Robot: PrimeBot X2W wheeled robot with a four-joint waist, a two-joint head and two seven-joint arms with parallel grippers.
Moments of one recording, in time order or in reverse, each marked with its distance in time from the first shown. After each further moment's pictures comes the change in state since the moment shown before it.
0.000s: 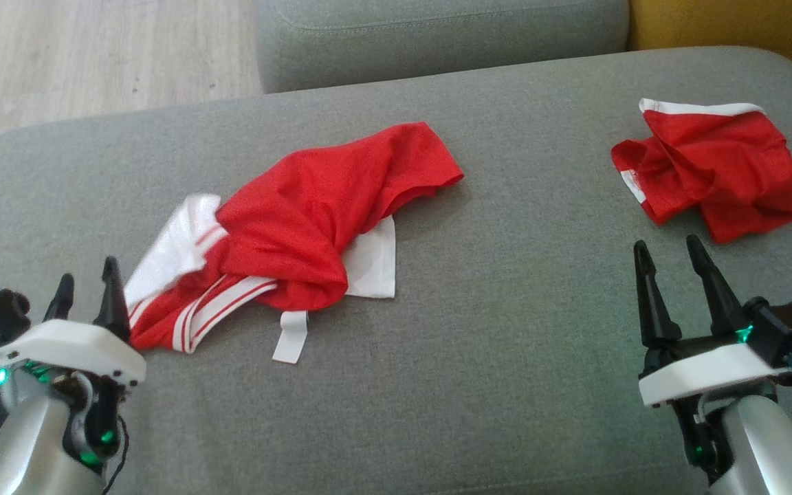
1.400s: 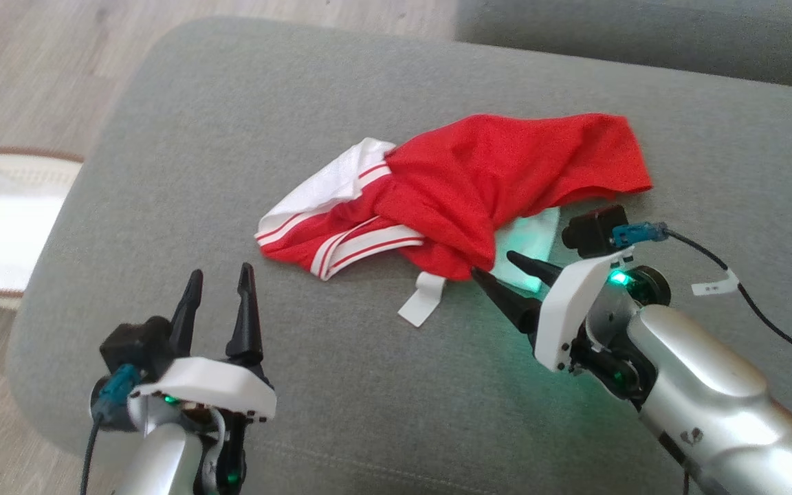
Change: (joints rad) left arm 0.152 -0.220 -0.056 -0.283 0.313 0.039 -0.069; right arm -0.429 -0.127 0.691 0.228 0.568 0.000 0.487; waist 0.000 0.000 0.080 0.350
